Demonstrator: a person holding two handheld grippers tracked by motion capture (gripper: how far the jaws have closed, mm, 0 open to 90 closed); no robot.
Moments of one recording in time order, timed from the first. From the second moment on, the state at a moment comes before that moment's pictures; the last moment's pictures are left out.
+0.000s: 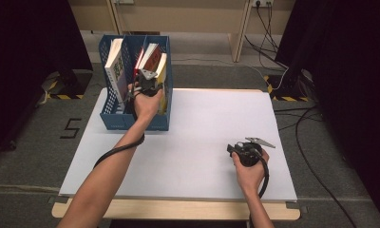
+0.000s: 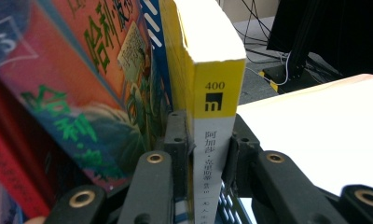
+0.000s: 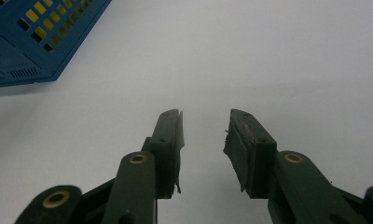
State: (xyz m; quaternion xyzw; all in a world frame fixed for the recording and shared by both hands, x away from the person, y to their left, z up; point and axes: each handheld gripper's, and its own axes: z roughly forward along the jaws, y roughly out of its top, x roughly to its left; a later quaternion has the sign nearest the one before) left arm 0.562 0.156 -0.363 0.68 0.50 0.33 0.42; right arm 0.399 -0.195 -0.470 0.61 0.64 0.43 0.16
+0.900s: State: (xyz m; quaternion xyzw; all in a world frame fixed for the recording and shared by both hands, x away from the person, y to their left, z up) left arm 0.558 0.159 -0.363 0.68 0.49 0.33 0.44; right arm 0.399 -0.195 -0.472 0.61 0.65 0.43 0.16
